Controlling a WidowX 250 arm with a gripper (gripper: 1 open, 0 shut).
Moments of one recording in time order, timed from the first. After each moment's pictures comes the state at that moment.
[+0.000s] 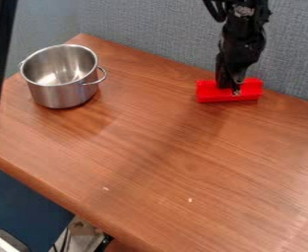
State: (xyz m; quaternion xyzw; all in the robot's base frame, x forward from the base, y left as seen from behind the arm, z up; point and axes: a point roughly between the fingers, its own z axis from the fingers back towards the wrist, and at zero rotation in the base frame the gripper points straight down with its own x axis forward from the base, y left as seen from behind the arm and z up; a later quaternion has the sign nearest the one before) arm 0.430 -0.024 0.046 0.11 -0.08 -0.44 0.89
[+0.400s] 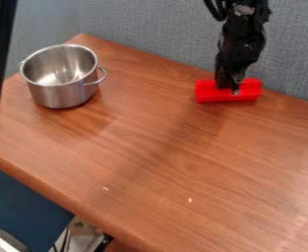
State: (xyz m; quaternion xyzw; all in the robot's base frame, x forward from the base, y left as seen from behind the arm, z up) arm 0.428 -0.024 0.045 0.11 -0.07 -0.44 0.89
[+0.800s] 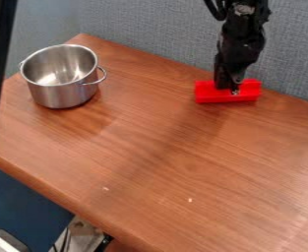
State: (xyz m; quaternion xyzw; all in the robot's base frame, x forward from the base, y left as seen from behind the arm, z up) arm 0.426 -0.024 0.045 0.11 -0.07 -0.44 0.89
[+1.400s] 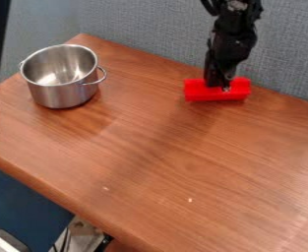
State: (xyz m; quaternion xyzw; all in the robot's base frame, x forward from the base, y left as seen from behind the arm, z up) arm 0.420 -0.008 0.058 0.12 -0.05 -0.42 0.90
